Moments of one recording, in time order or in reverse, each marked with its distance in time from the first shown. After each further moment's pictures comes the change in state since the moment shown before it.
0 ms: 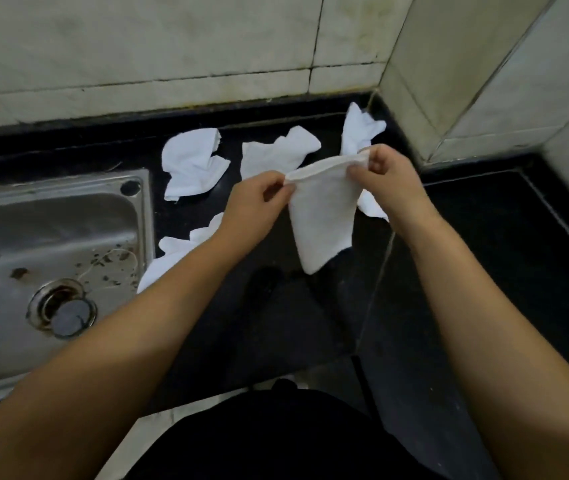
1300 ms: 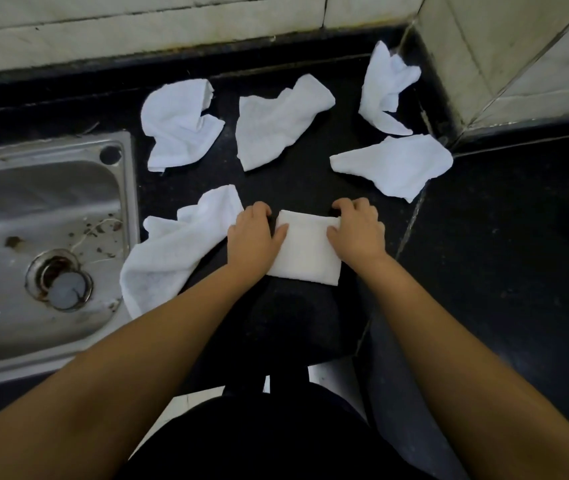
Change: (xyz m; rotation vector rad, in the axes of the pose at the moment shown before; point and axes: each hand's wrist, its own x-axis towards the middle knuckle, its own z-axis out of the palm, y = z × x) left_hand -0.013 -0.090 0.073 0.467 -0.096 -0.376; right_hand 0.013 0.121 0.061 -0.838 -0.183 0.223
